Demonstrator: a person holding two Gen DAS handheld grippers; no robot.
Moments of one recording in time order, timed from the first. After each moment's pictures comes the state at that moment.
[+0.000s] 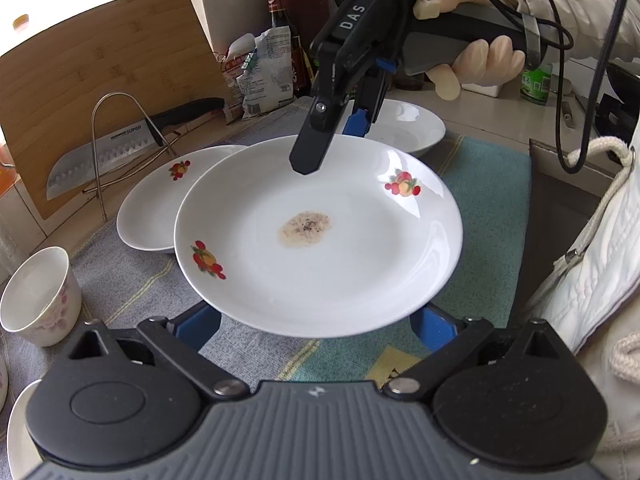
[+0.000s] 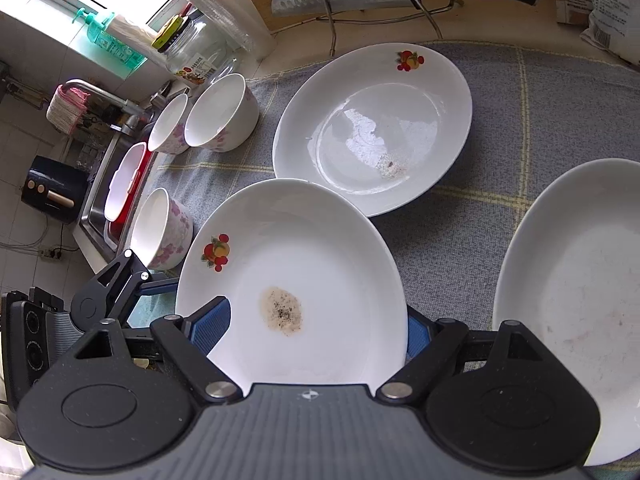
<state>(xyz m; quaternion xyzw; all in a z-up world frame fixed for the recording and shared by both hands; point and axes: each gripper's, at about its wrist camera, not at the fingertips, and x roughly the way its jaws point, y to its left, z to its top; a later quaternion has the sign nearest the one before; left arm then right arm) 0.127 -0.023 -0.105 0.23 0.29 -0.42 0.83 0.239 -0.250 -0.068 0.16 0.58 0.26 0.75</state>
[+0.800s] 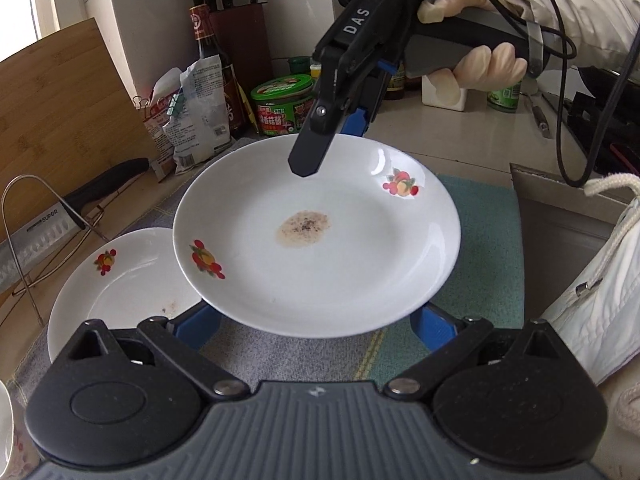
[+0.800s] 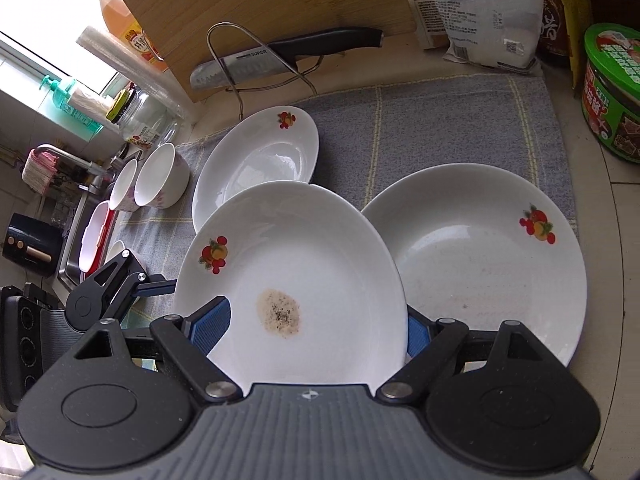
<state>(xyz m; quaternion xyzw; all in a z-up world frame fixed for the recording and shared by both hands) 0.167 -0.113 -0.098 0.25 0.27 -0.50 0.79 0.221 -0.361 -0.051 0.20 0.55 0.18 0.79</state>
